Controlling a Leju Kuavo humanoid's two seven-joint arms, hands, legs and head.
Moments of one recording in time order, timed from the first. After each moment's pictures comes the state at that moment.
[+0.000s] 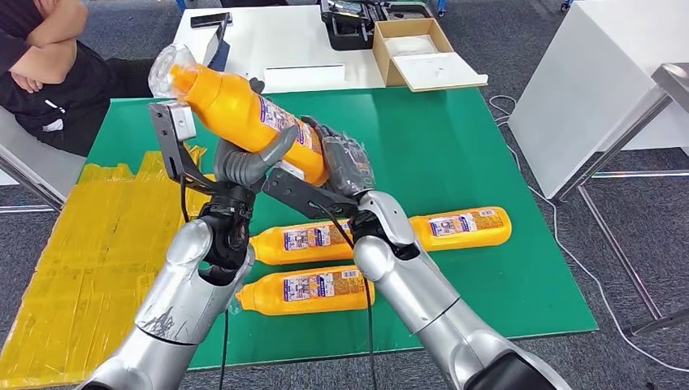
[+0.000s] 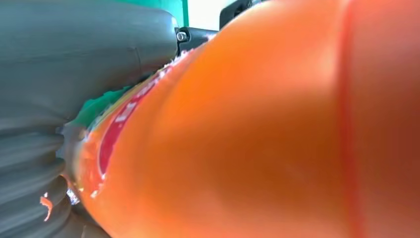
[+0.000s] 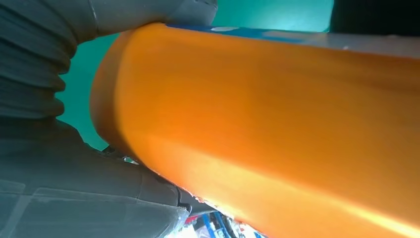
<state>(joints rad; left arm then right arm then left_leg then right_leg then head) -0.58 -0.16 -0.47 -1.40 0.46 0.28 -0.03 -0.66 0.18 0.64 -1.14 0.65 -0.20 0.11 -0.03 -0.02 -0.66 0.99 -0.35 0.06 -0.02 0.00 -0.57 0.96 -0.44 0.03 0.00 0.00</state>
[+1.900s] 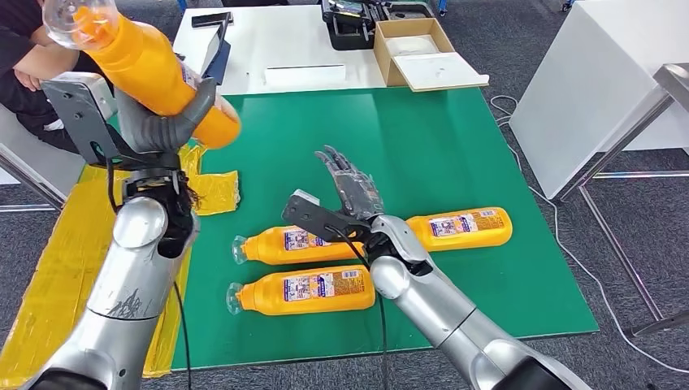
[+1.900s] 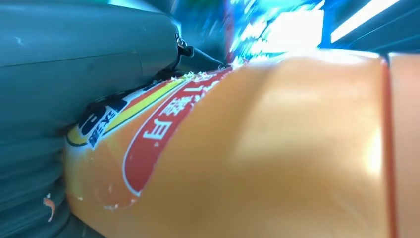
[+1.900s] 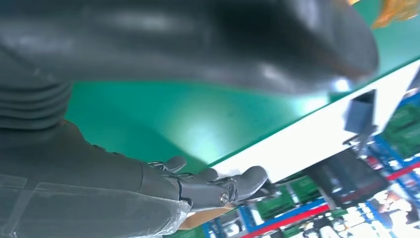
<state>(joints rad) -0.65 -0.01 -0.34 -1.47 0.03 0.52 -0.11 -0.62 0.03 0.76 -1.15 0.49 -0.22 0.18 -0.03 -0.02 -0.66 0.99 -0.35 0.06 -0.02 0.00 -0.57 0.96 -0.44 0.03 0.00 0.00</state>
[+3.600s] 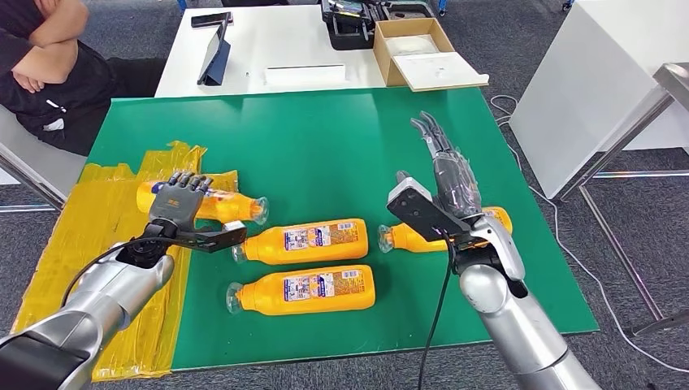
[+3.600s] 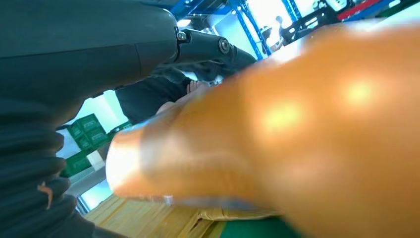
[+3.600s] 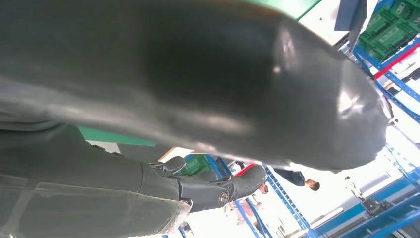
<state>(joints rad) -0.79 0.17 -0.57 -0.47 -1.29 0.34 0.08 -0.40 -0.20 0.46 -1.62 0.49 -0.18 0.08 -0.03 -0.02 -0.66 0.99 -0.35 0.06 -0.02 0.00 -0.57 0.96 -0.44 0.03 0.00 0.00</state>
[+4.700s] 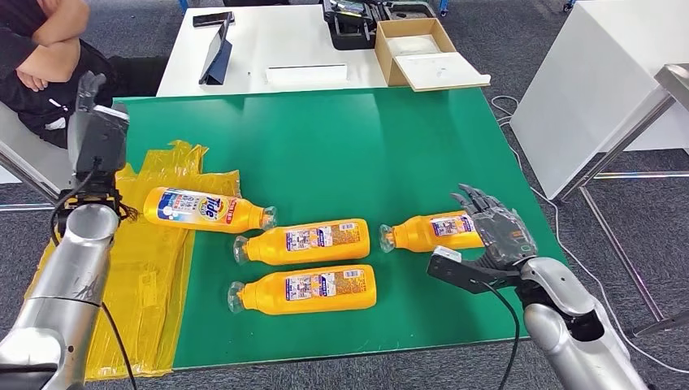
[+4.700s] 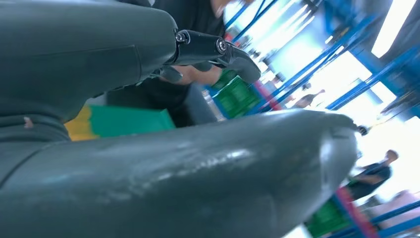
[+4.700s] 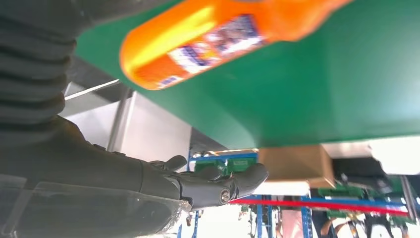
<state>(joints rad) -0.66 0.19 -0.10 -1.12 -0.38 0.35 -0.18 -0.19 -0.45 0.31 -1.66 0.78 0.12 0.03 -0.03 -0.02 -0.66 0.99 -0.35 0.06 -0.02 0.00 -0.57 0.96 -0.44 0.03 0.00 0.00</state>
